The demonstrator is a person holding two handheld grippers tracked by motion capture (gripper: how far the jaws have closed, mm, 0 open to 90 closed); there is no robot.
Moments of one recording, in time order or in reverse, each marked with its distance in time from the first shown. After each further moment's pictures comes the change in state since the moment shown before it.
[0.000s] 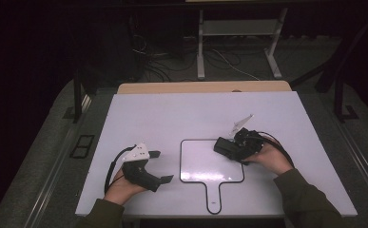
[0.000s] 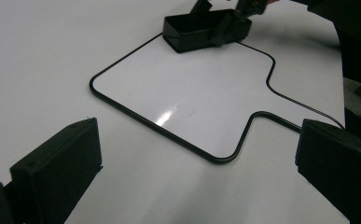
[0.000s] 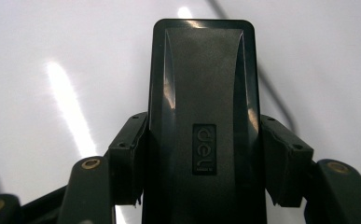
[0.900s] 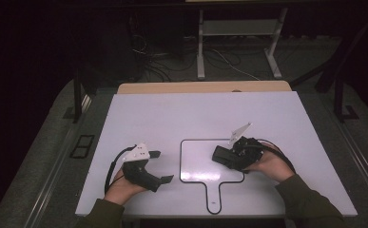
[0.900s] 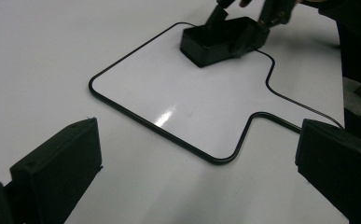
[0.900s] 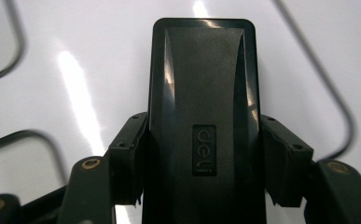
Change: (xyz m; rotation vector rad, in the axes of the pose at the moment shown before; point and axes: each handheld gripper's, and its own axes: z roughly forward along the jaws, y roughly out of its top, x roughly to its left) left arm 0.000 0.000 0.000 -0.001 0.000 0.001; right arm 0.025 -0.006 -0.004 0.017 0.036 -0.069
